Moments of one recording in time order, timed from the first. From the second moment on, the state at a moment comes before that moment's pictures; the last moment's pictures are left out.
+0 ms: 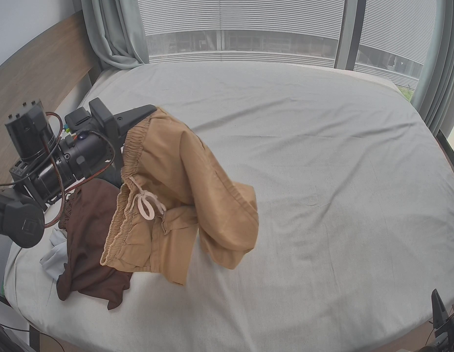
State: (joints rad) left arm -0.28 1.67 -0.81 -1.04 -0.47 -1.19; right arm 0.00 0.02 -0.02 -0.01 0.00 0.00
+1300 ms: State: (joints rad) left arm -0.65 1.88 -1.20 -0.73 -0.28 -1.44; right arm 0.00 0.02 -0.02 -0.01 0.00 0.00
